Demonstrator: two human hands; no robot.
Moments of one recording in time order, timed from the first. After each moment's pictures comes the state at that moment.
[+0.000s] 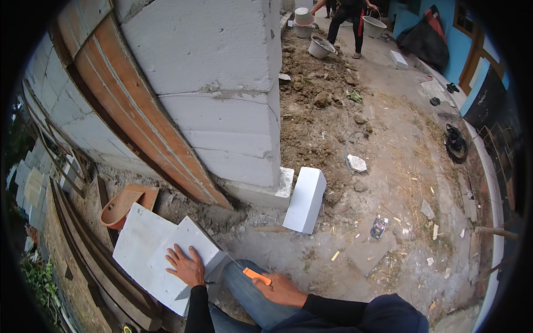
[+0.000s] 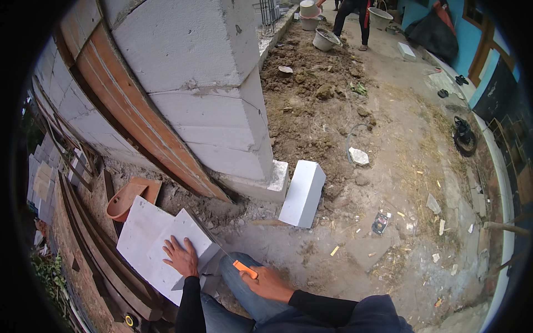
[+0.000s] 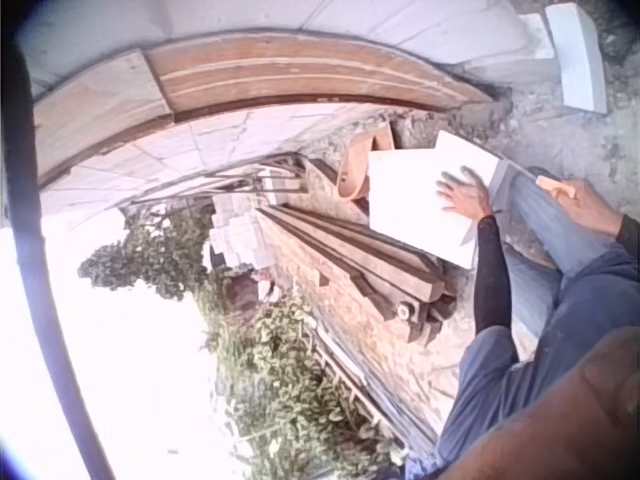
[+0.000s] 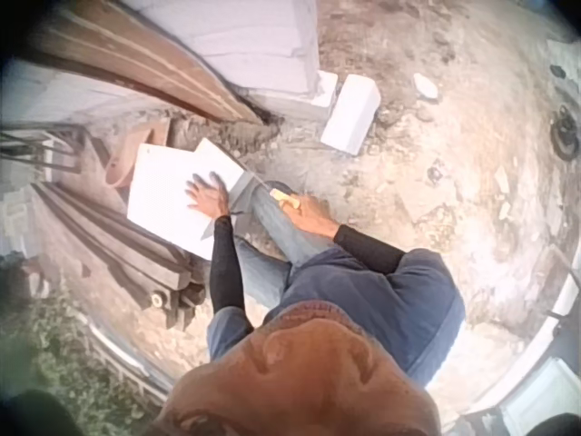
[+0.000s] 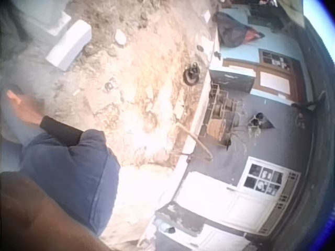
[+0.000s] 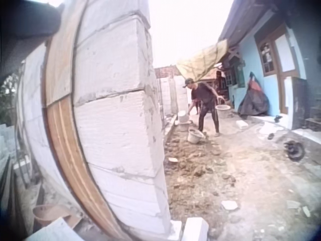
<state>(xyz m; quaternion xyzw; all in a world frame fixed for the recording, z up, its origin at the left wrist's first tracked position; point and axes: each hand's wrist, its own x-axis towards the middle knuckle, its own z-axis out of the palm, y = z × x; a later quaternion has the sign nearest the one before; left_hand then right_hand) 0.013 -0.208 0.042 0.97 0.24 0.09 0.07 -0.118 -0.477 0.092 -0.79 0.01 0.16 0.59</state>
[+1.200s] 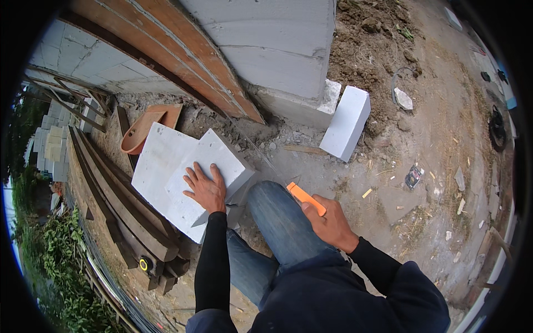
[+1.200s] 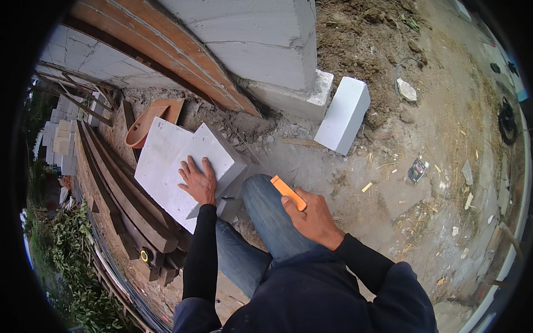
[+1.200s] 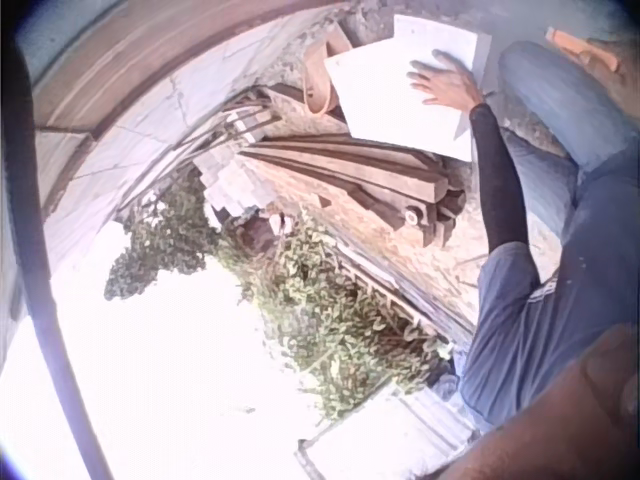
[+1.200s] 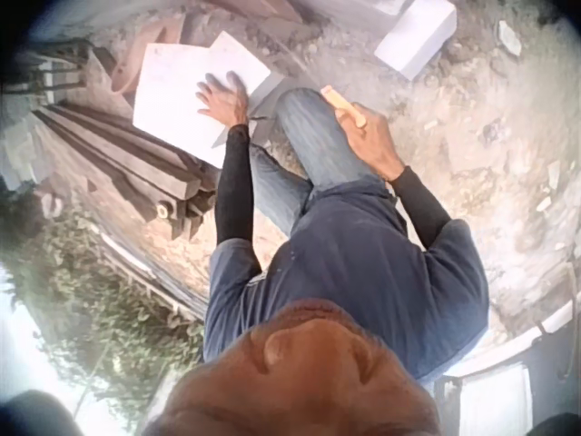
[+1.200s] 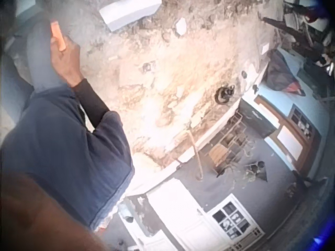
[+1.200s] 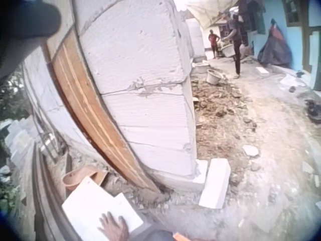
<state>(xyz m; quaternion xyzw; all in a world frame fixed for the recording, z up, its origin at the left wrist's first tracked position) 0.017 -0.199 0.025 0.97 0.21 0.11 0.07 -0.119 -0.511 0.115 -0.79 0.04 0.08 0.61</state>
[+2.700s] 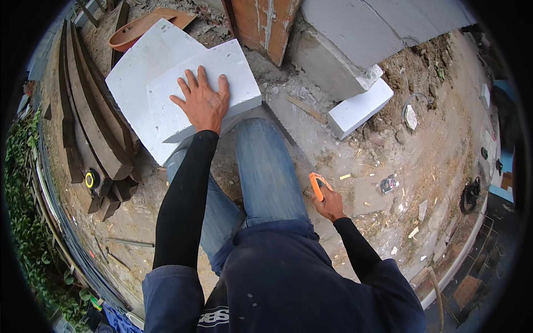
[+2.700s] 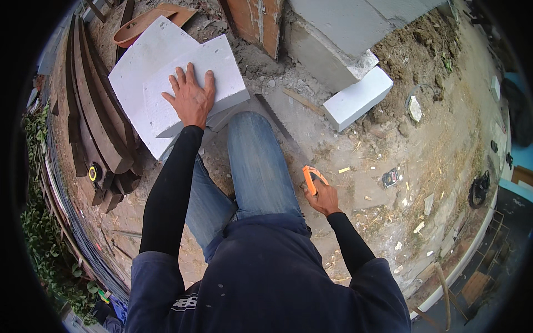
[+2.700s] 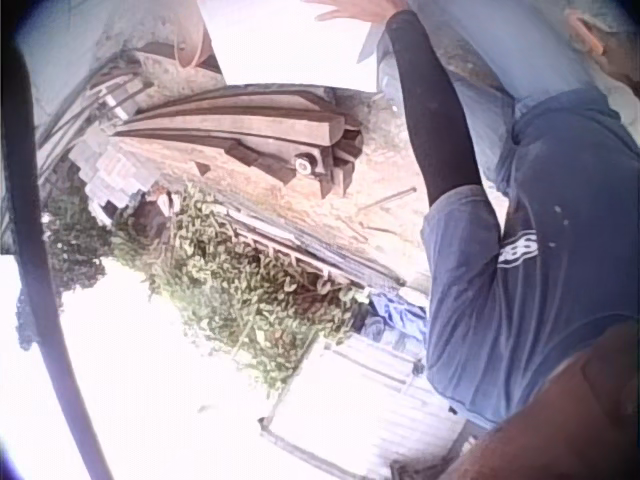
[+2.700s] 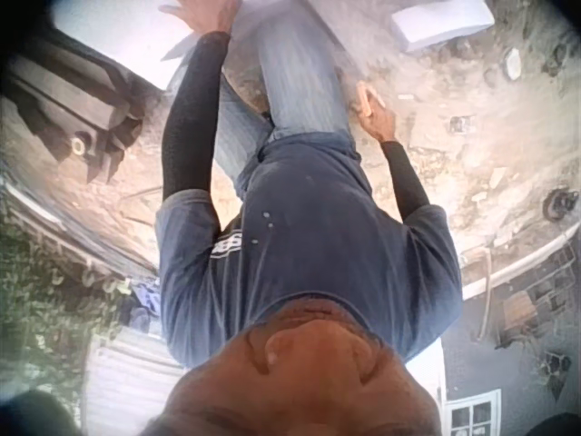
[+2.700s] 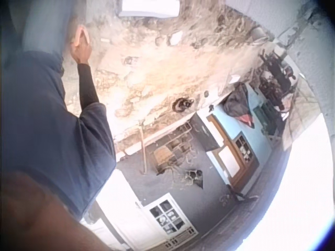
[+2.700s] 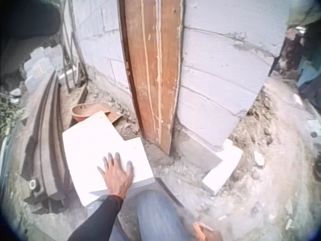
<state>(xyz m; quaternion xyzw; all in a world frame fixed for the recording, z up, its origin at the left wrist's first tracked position) 0.017 -0.190 0.000 0.96 0.21 0.17 0.07 -0.216 -0.608 -0.079 -0.94 -0.11 0.19 0.28</state>
